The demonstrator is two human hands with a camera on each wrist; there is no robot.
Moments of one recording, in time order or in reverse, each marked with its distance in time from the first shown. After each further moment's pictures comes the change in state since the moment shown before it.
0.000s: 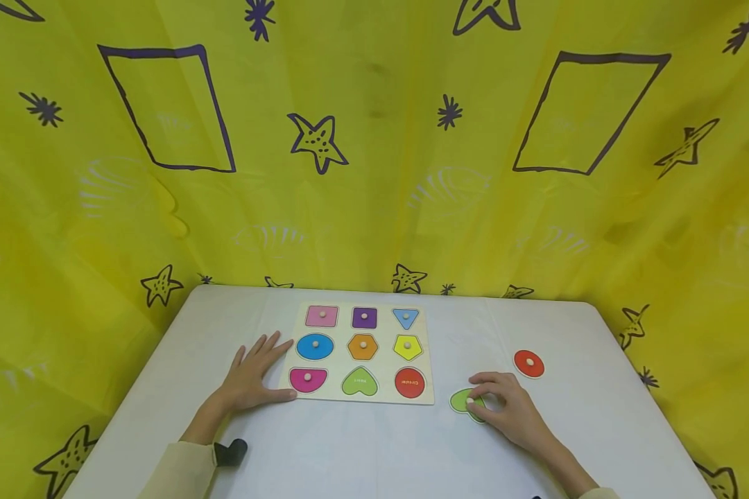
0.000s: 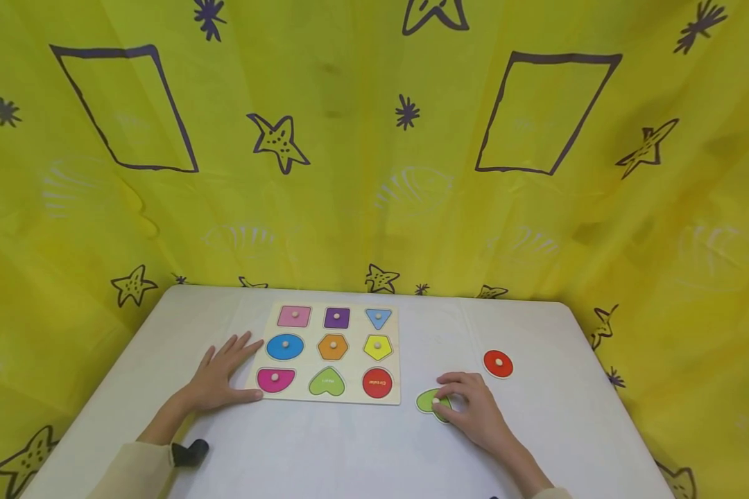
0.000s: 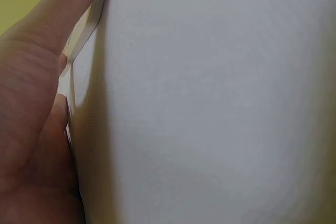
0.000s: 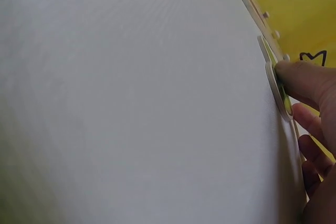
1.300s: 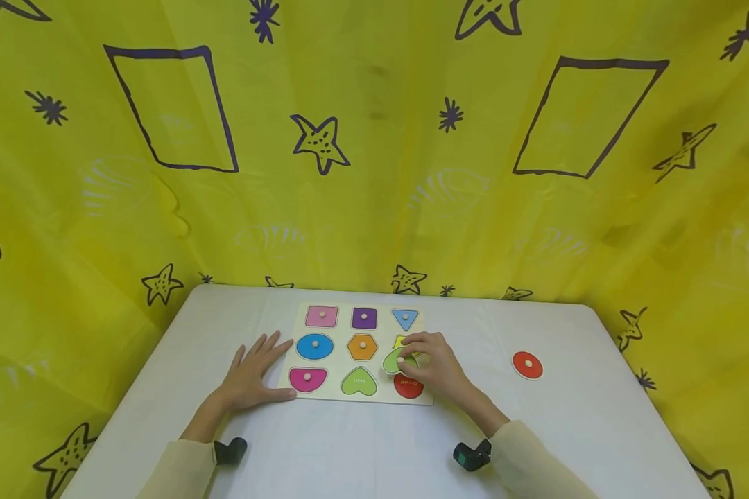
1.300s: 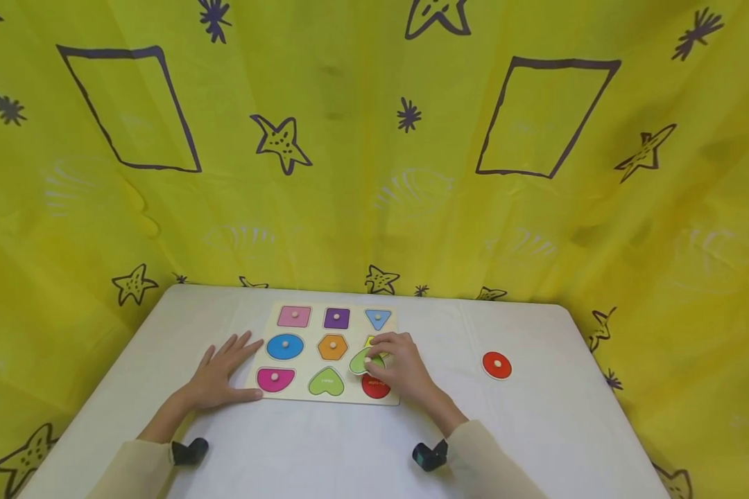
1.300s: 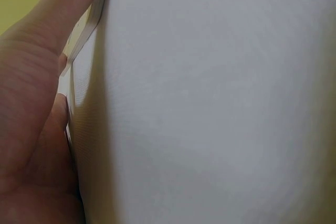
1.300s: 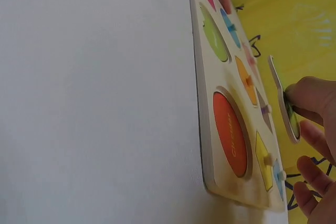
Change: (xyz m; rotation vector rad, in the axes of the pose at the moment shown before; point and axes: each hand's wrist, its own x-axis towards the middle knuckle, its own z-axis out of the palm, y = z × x) left_hand 0.001 -0.002 0.001 -0.001 -0.004 -0.010; right_hand 0.101 -0.068 0.067 0.090 -0.115 0.018
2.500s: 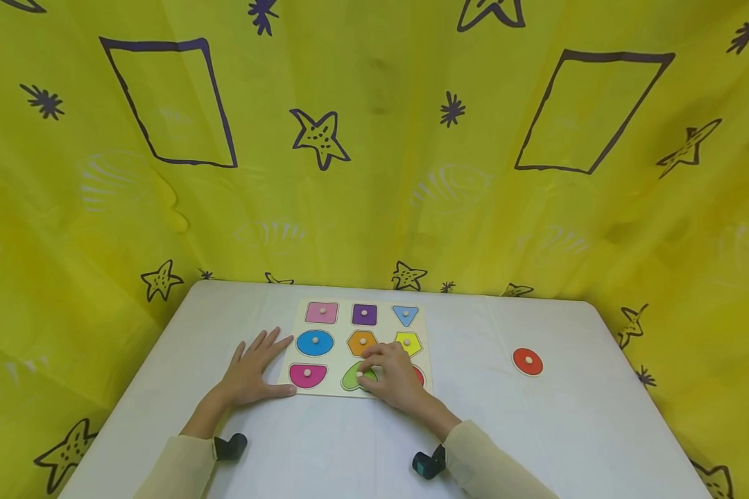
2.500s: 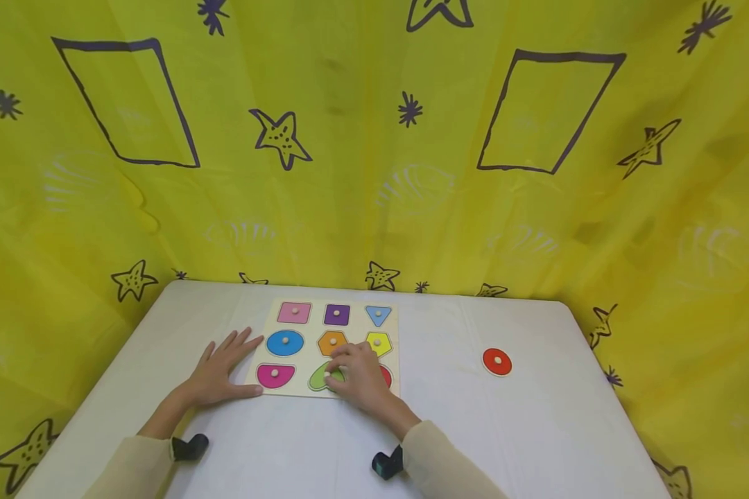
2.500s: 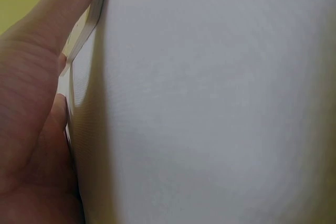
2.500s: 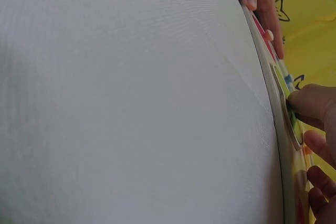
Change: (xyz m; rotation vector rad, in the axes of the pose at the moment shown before) left_hand 0.001 -0.001 0.000 0.010 0.014 0.024; right_hand 0.006 -0.025 0.073 -0.062 -0.067 -0.068
